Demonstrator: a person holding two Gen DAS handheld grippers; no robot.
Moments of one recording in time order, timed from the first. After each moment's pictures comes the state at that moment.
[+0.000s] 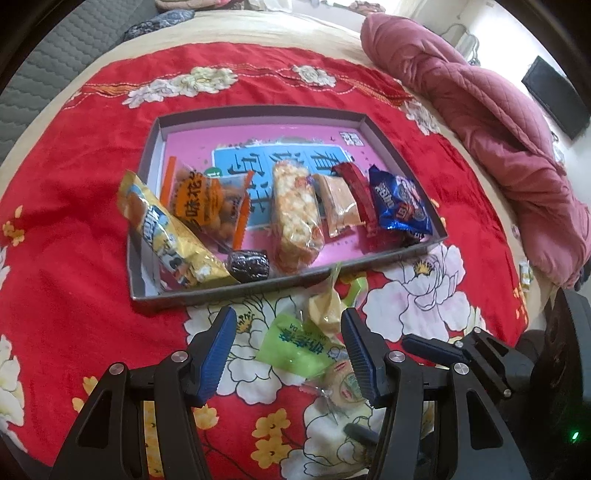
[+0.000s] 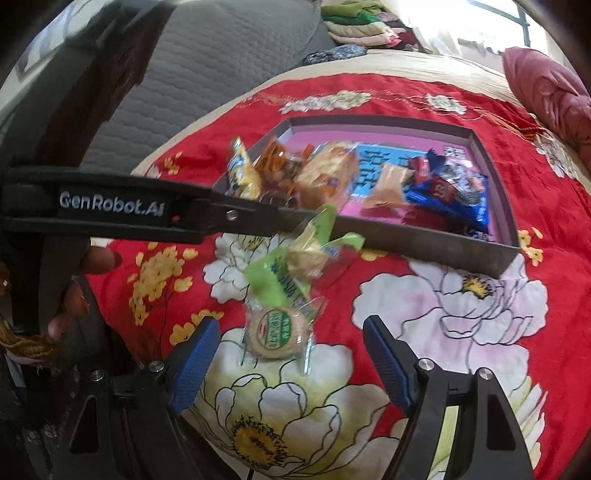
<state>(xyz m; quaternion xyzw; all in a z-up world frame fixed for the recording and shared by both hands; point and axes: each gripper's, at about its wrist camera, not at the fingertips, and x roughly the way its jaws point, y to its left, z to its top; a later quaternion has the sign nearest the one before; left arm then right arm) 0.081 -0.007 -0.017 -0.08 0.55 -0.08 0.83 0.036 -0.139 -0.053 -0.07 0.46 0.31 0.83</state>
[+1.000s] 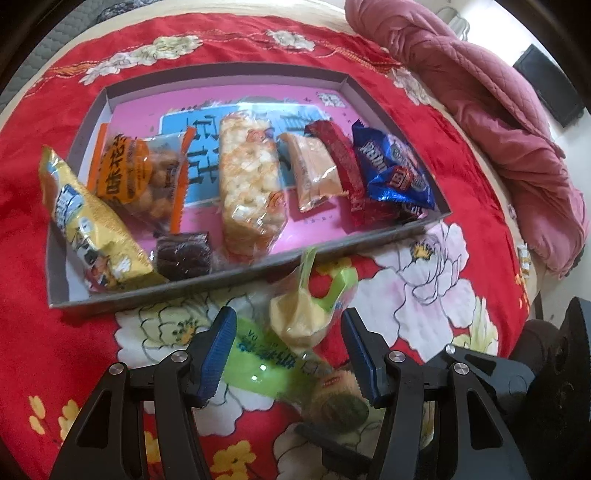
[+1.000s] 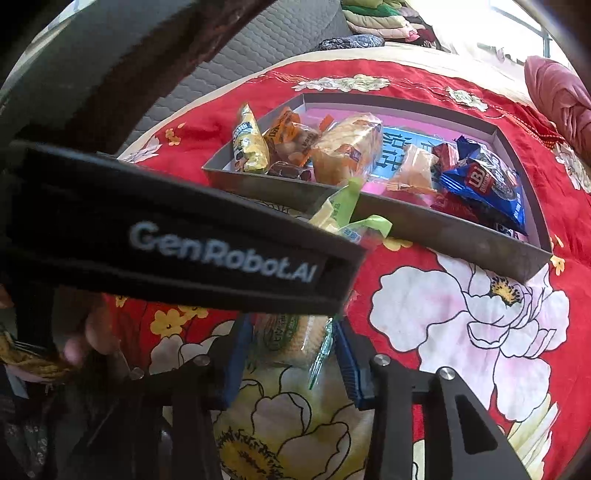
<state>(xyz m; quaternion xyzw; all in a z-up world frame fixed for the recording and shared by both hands) 0.102 -0.035 -0.060 -0.09 0.57 -0.12 0.81 0.038 -0.121 -0.074 -0.10 0.48 0.31 0.81</state>
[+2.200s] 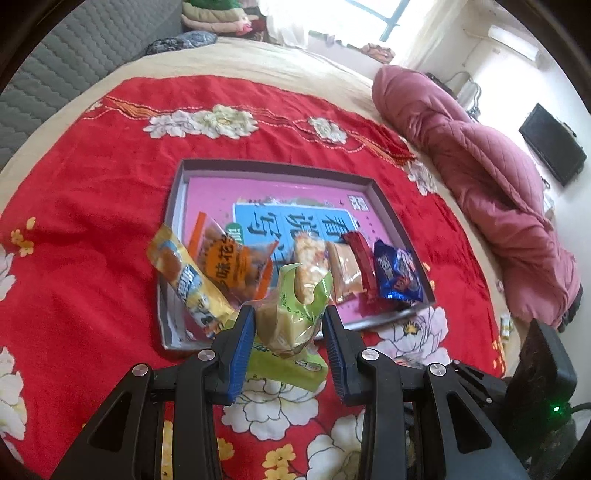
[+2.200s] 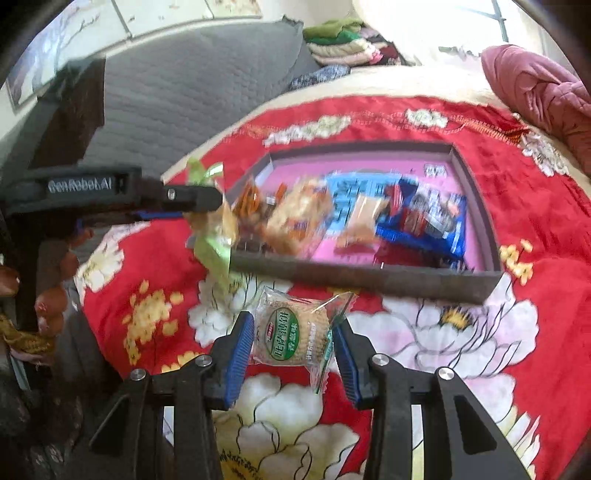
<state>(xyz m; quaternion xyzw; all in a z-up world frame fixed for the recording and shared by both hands) 0.093 0.031 0.011 -0.15 0.48 -0.07 0.86 0.055 -0.149 -0.038 -0.01 0.42 0.29 0.86</state>
